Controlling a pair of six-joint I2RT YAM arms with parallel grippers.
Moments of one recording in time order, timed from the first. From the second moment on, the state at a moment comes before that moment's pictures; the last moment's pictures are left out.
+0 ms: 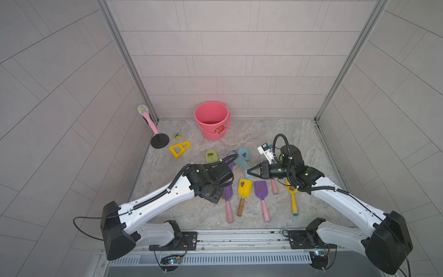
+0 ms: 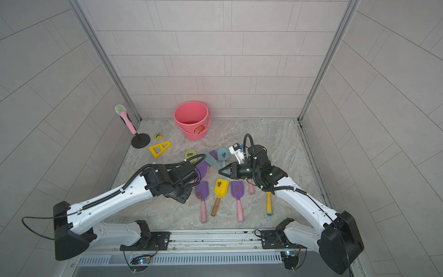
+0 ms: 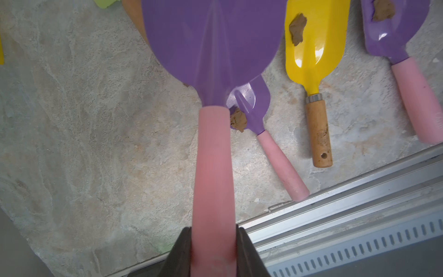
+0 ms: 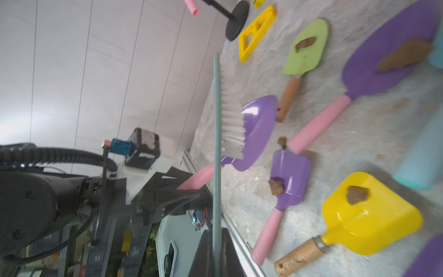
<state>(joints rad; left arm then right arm) -0.96 1.24 1.15 -1.28 -0.16 -0.49 0.54 1.13 0.79 -0.14 -0.76 0.77</state>
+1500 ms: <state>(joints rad) -0.77 1.13 1.27 -1.41 0.22 -0.48 1.17 1.10 0.74 -0.31 0.32 -0.49</state>
